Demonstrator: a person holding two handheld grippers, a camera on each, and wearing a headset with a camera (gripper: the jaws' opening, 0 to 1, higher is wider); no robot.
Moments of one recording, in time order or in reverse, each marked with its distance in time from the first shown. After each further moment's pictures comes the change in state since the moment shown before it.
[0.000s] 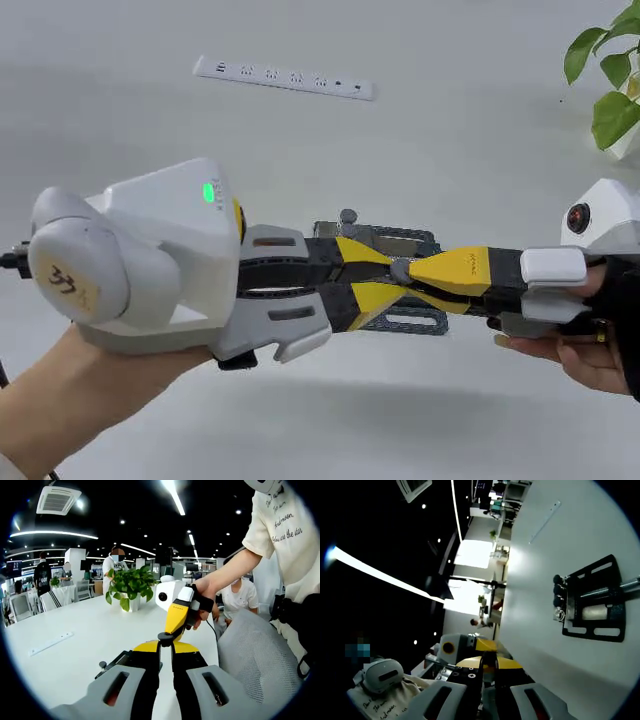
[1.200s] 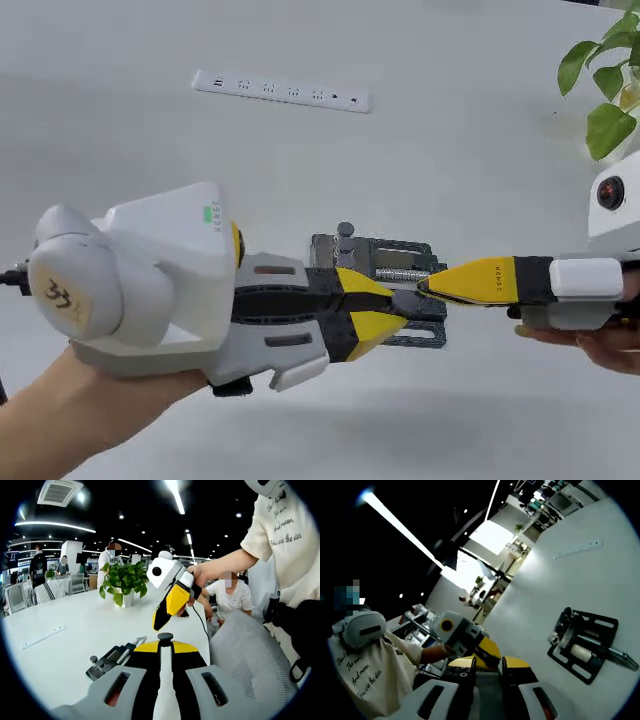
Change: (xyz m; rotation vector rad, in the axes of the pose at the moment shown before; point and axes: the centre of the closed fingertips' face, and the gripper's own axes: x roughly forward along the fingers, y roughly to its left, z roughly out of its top) left arm 0.002 -0.010 -0.007 -0.048 0.037 -0.053; right arm -0.011 0.012 0.001 -0.522 0.210 -0.168
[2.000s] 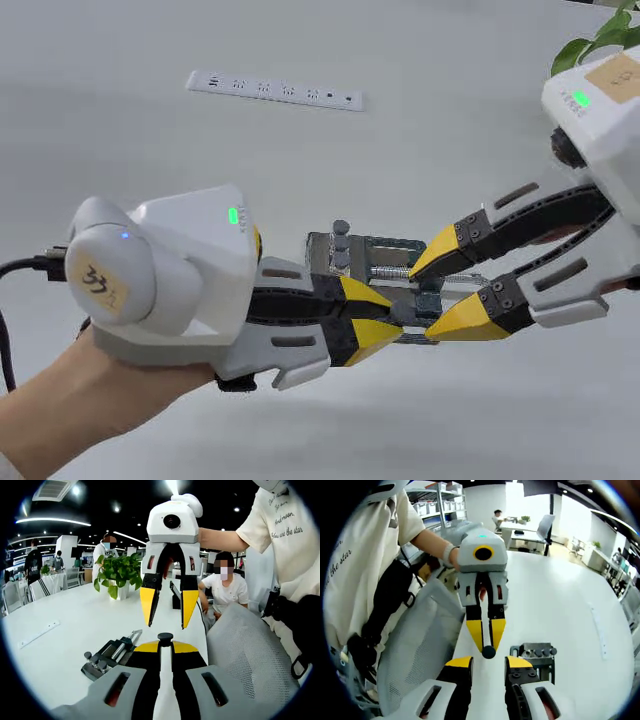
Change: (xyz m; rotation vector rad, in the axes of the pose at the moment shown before) left arm 0.006 -0.004 -0.014 -0.003 0.064 -0.044; right arm 0.002 -0.010 -0.027 -0.925 0.673 -0.179
